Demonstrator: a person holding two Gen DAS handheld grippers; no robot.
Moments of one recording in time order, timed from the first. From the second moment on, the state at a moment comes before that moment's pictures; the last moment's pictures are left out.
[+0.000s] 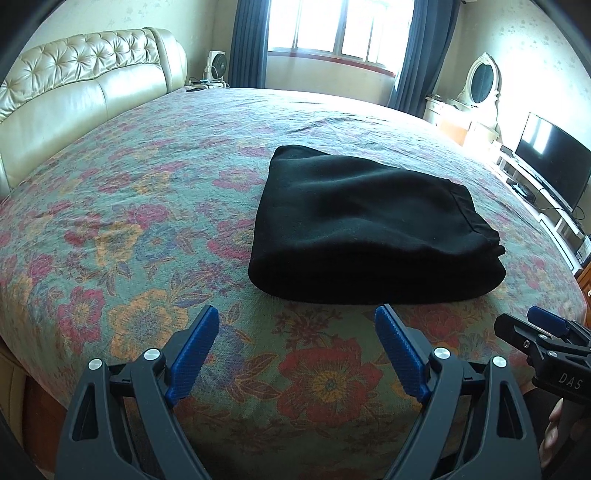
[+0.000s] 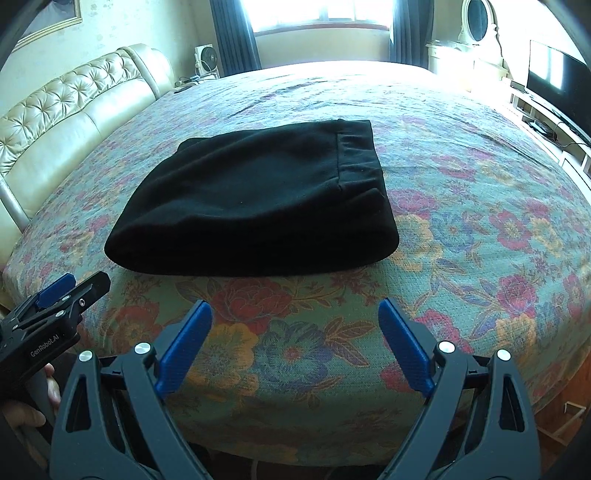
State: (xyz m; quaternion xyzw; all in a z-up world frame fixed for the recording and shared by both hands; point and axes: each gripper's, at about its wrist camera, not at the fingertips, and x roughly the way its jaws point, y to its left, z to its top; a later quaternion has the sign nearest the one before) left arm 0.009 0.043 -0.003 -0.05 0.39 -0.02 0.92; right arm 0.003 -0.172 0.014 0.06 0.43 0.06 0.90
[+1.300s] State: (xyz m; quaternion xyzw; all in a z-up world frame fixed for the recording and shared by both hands) left arm 0.007 0.039 0.001 -0.04 0.39 -0.02 0.92; right arm 0.000 -0.167 0.012 0.06 0.44 0.06 0.90
